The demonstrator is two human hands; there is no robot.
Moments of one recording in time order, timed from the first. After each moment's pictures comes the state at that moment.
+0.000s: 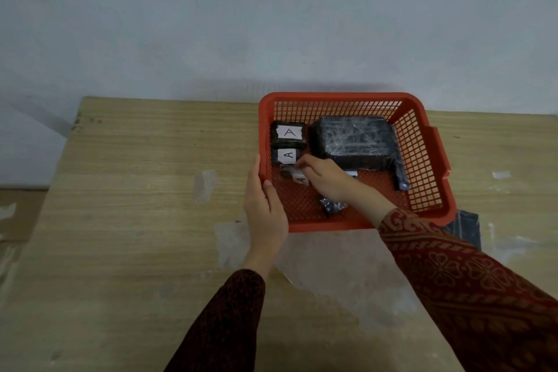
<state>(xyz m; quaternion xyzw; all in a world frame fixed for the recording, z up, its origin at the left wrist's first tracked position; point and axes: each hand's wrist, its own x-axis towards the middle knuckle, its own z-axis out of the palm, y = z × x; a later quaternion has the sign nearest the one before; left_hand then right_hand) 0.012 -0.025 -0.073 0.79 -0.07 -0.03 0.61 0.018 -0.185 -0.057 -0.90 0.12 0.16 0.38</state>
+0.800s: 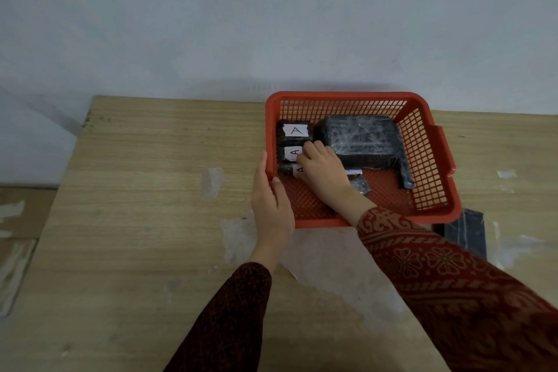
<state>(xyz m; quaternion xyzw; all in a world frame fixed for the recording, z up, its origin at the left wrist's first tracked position) 0.012 -0.025 -0.073 0.79 -0.07 -0.03 0.61 0.027 -0.161 -0.069 -1.00 0.02 0.02 0.00</state>
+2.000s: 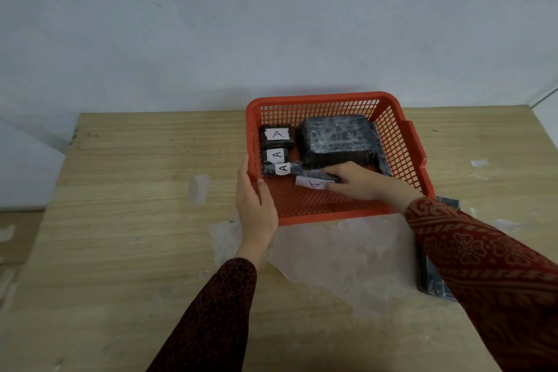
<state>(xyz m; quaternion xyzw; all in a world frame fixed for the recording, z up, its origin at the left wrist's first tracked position) 0.012 -0.024 -0.067 0.80 -0.06 -0.05 0.60 -0.029 -0.247 -0.053 -0.93 0.04 0.22 0.30</state>
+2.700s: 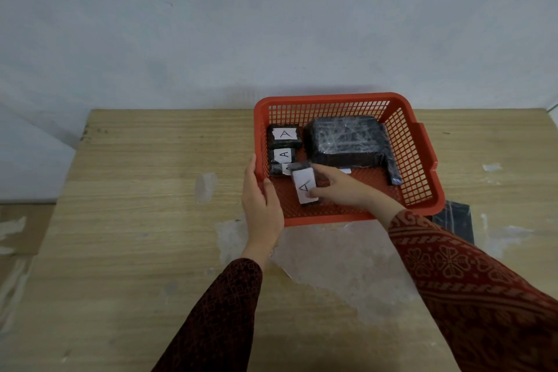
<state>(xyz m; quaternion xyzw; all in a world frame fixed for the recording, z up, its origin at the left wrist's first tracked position) 0.011 -0.024 -0.066 0.80 -0.07 -0.04 0.60 -0.022 -0.203 -0.058 -0.81 0.16 0.19 0.53</state>
